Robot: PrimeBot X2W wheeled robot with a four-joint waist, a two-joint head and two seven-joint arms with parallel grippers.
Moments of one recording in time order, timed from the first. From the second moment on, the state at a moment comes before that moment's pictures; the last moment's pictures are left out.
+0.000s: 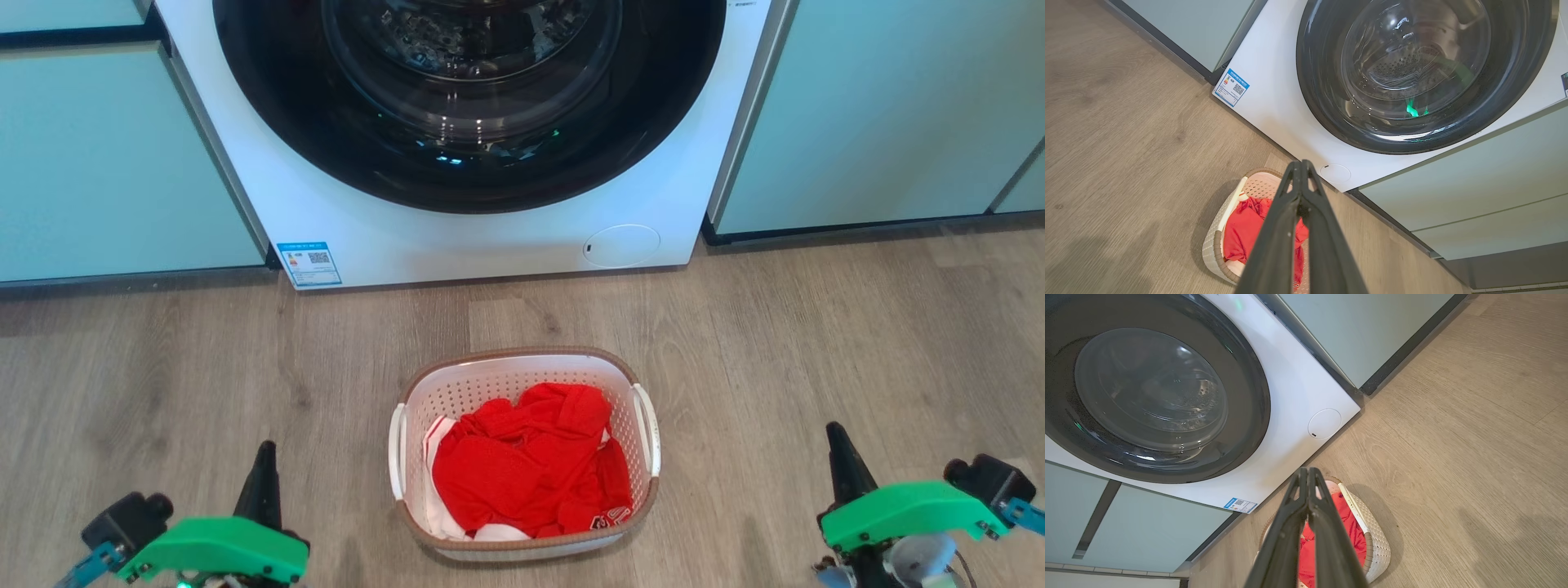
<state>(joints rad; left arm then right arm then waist) 0.10 0.06 -0.07 0.22 -0.87 -0.02 -0.10 0.02 -0.04 0.01 0.30 0.91 0.13 -0.10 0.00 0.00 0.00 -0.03</state>
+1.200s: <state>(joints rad) 0.02 0.06 -0.02 0.25 -1.27 -0.07 -0.01 -0.02 -0.05 -0.04 0.29 1.29 0.13 -0.01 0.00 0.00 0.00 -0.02</state>
